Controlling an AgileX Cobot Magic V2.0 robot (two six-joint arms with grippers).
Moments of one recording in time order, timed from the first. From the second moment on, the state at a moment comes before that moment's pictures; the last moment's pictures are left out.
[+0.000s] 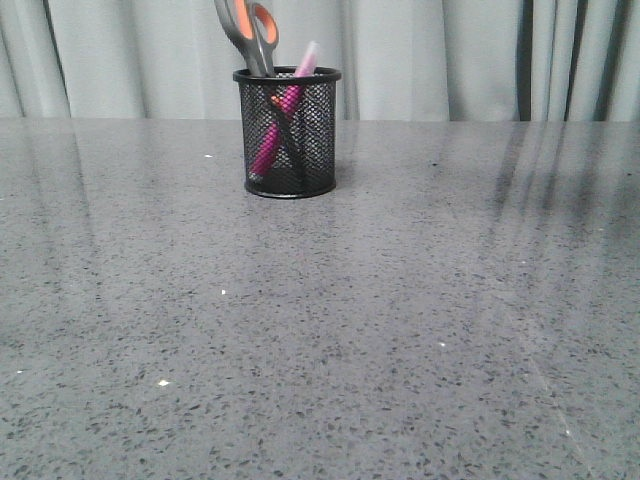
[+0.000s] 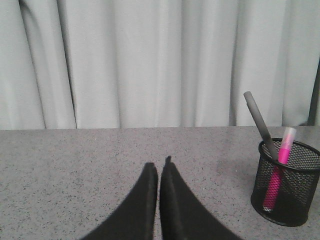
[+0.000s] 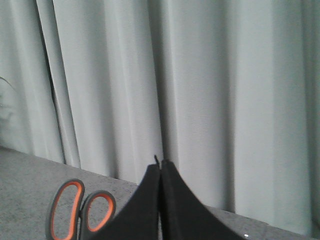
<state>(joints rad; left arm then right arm) -0.28 0.59 -0.42 -0.64 -0.11 0.58 0.33 1.34 -0.89 -0.15 -0.53 0.16</state>
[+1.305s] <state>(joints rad) -0.28 0.19 -0.14 -0.70 -0.16 0.58 0.17 0.38 0.01 -0.24 -0.55 0.15</state>
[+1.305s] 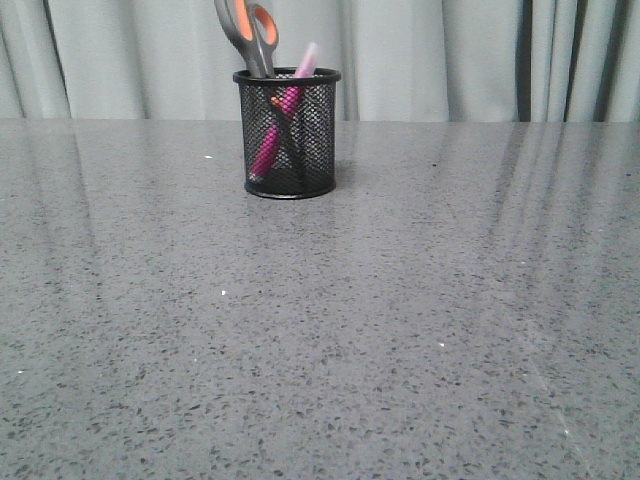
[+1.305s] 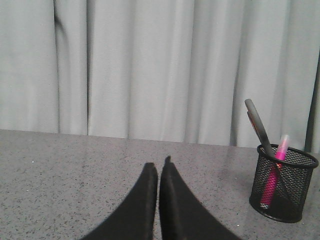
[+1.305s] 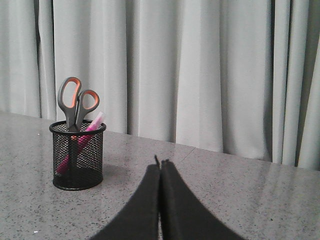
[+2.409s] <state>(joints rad) -0.10 0.05 -0.01 -0.12 -0.01 0.15 0.17 0.38 0.01 -0.24 -0.55 0.15</state>
